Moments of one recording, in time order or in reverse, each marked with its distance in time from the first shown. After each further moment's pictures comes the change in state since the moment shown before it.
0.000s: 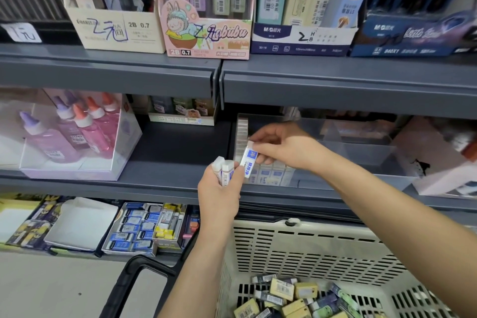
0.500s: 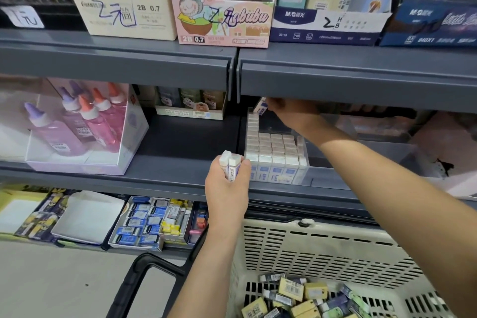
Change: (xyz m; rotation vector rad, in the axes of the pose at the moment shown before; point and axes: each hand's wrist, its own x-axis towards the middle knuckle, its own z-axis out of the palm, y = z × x) left_hand 0.007 0.000 -0.001 0.064 0.055 0.041; right_hand 0.078 0.016 -0.014 -0.492 0.397 0.038
